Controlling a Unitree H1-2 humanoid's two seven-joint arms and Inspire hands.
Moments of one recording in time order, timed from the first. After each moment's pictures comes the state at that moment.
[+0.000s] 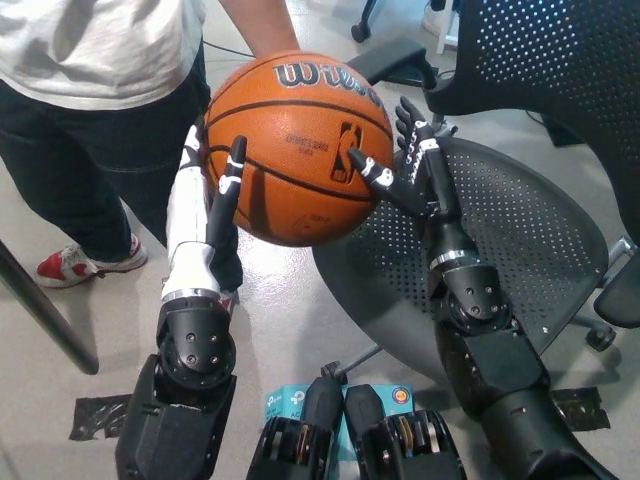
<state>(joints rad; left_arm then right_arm) -0.50 0.00 -0.09 0.19 0.33 0.17 0.33 -0.77 0.08 -0.01 0.85 0.07 -0.34 -0.06</state>
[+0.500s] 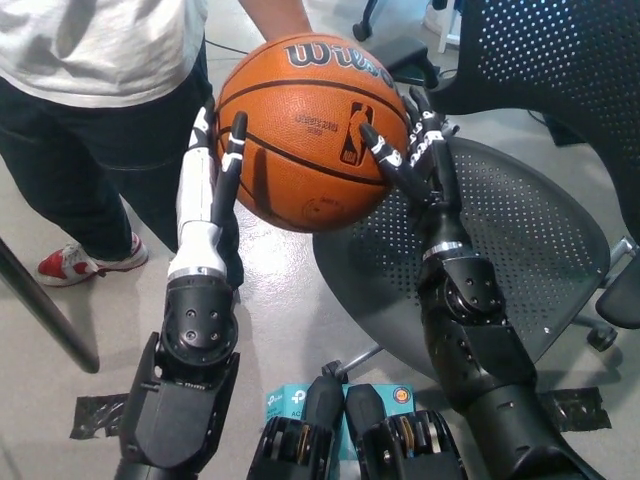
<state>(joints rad) -0.56 0.00 -0.09 0.21 0.26 0.18 0.32 -0.78 0.13 -0.06 0.82 0.24 -0.34 -0.04</state>
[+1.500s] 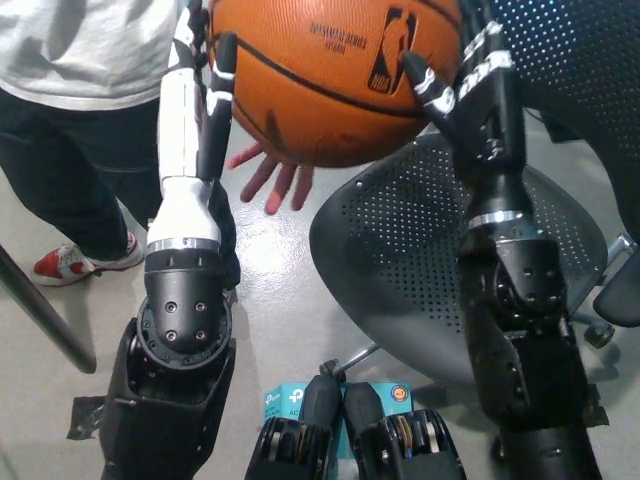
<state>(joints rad) -0.59 0.00 -0.15 -0.25 0.26 0.36 0.31 -0.66 0.10 0.02 0.07 0.16 -0.07 -0.15</state>
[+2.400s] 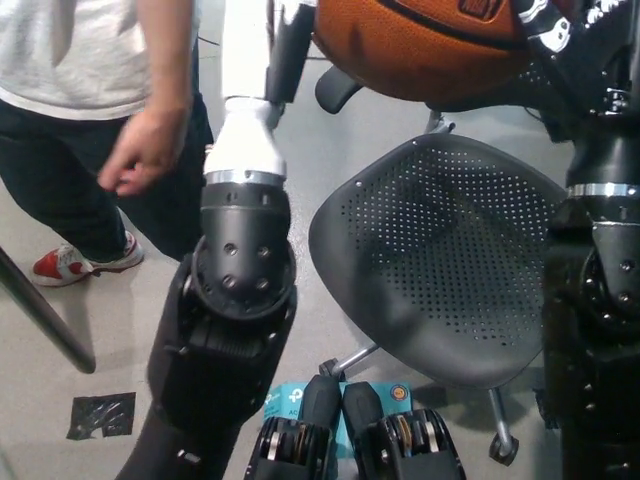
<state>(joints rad) -0.79 -0.08 -0.21 -0.17 0.28 0.45 0.30 -0.68 0.00 -0.02 -0.26 0.05 0.20 -0.25</state>
